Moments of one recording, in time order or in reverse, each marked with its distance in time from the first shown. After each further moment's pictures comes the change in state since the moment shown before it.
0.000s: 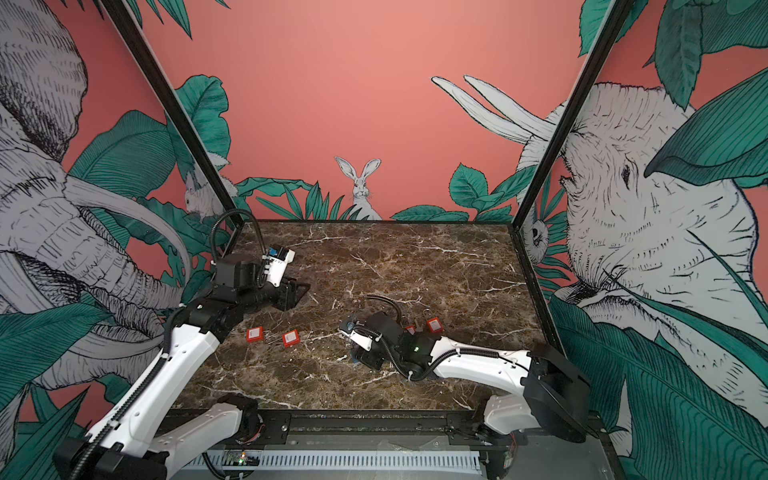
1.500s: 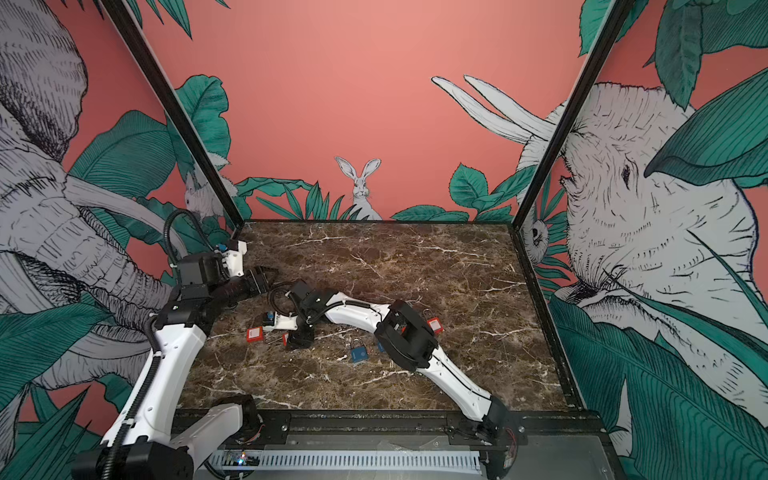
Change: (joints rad) left arm 0.345 0.033 -0.008 0.043 0.177 -0.290; right arm -0.035 1.112 1.266 -0.453 -0.463 -0.329
